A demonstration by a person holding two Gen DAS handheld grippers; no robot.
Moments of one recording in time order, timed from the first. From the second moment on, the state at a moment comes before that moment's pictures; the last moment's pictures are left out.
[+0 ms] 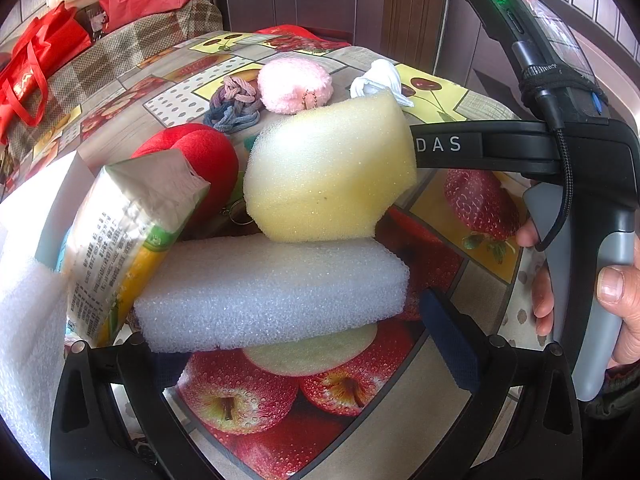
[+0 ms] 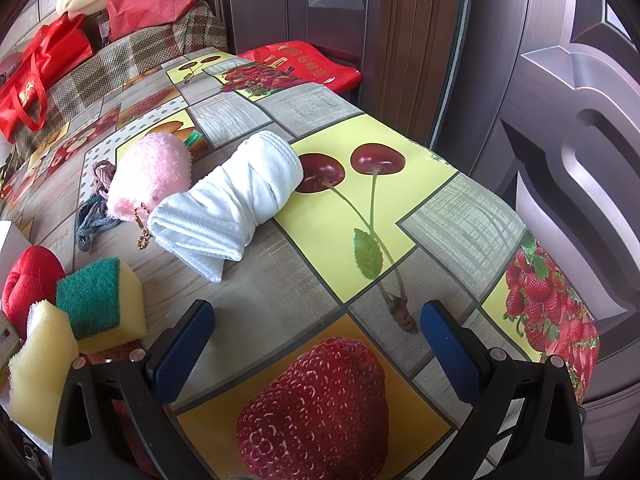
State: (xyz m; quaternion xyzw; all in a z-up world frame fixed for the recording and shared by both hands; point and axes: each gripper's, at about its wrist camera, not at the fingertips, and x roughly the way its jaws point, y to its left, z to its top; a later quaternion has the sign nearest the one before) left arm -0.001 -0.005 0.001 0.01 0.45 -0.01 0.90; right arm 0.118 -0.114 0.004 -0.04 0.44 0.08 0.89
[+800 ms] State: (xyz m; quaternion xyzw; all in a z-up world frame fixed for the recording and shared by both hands) left arm -0.045 -0.032 0.032 0.00 0.37 -0.10 0.92; right arm 0.119 -0.115 0.002 -0.04 0.44 0.08 0.90
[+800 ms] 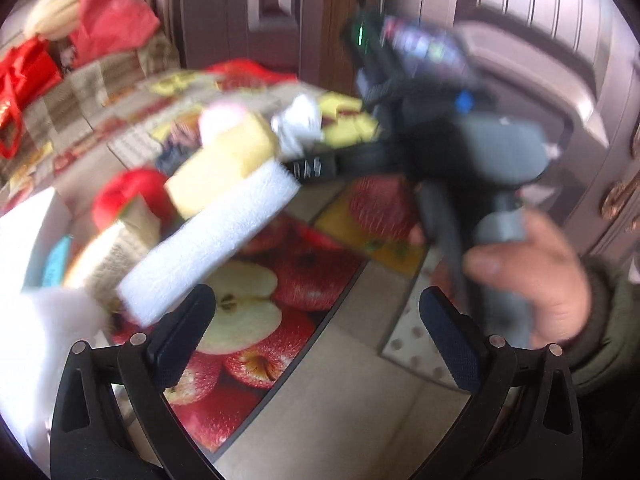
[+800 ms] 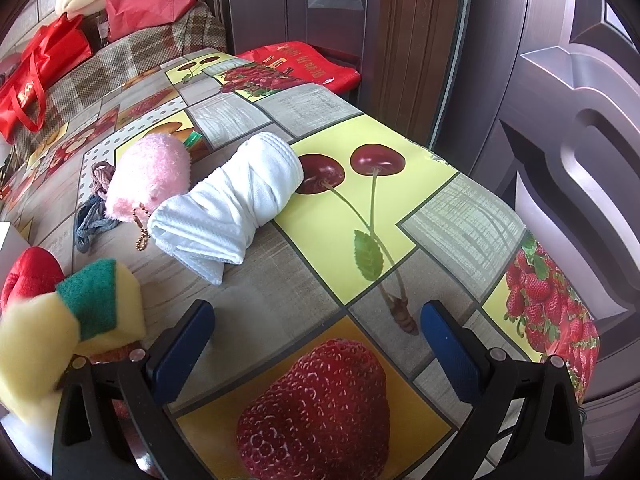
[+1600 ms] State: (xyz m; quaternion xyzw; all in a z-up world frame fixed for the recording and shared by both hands) left arm -0.147 0.085 0.080 -0.09 0.33 0.02 0.94; right arm 0.119 -0.114 0.003 -0.04 0.44 0.08 0.90
